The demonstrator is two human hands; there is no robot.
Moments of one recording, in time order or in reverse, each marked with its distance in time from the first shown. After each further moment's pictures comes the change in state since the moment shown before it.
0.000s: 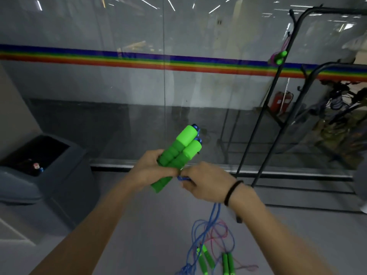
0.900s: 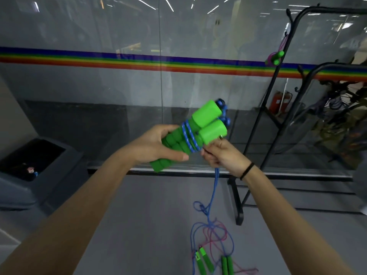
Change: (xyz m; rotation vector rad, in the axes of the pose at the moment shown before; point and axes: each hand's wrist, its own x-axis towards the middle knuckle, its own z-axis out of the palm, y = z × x) left_hand 0.024 0.067 -0.008 0.066 -0.310 0.249; right_hand 0.016 0.079 -0.021 1.132 0.162 0.177
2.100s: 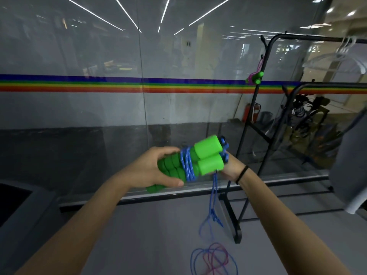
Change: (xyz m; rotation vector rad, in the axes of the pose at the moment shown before) left_hand 0.052 -0.047 -0.085 0.115 -0.145 0.155; right_hand 0.091 -0.012 0.007 0.016 0.171 0.068
